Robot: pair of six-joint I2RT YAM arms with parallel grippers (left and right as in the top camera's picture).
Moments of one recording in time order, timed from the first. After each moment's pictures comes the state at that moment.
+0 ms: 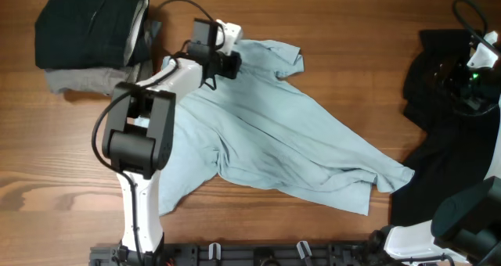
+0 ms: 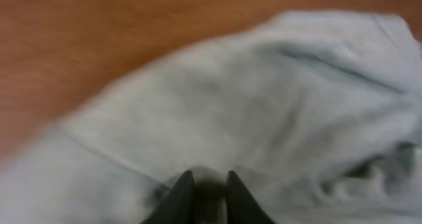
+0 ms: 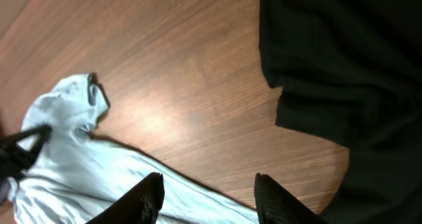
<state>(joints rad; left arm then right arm) -0.25 2.26 1.48 -0.12 0.33 0.02 -0.50 1.66 1.49 -1.07 -0.40 0.07</state>
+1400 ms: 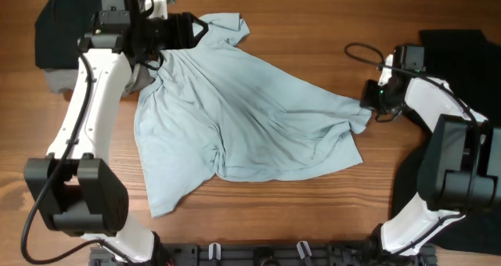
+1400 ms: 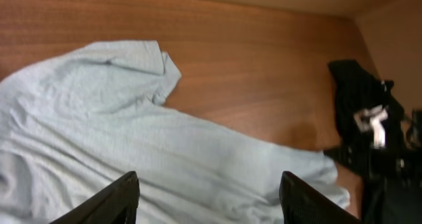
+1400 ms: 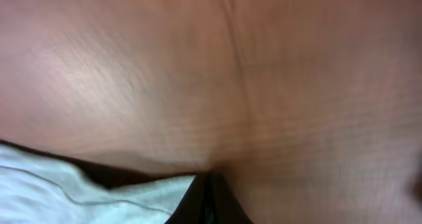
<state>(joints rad) -0.04 1.79 1.58 -0.64 0.58 -0.12 -0.15 1.90 1.16 -0.54 -0.13 0.14</state>
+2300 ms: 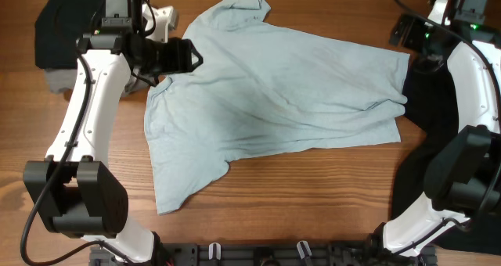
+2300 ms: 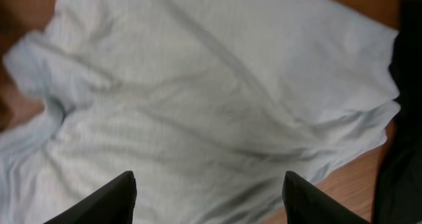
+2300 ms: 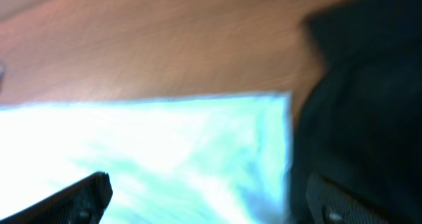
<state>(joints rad) -0.04 1.78 1.58 -0.99 0.45 -0.07 -0.25 1.90 1.62 -0.77 -0.18 0.11</state>
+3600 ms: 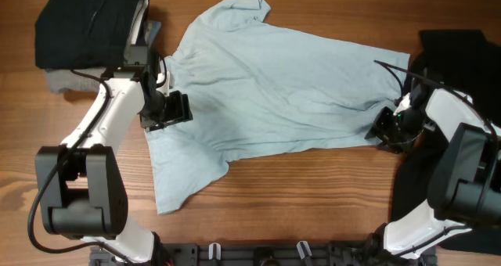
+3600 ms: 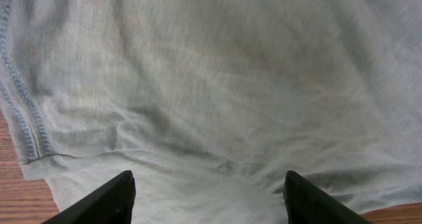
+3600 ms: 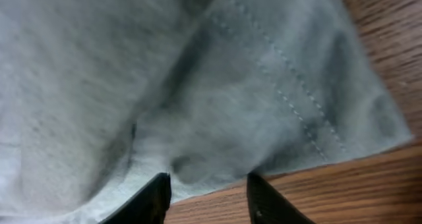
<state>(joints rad) -0.04 1.77 1.19 -0.91 0.21 -0.23 -0.30 1.84 1.05 -0.89 -0.24 0.32</state>
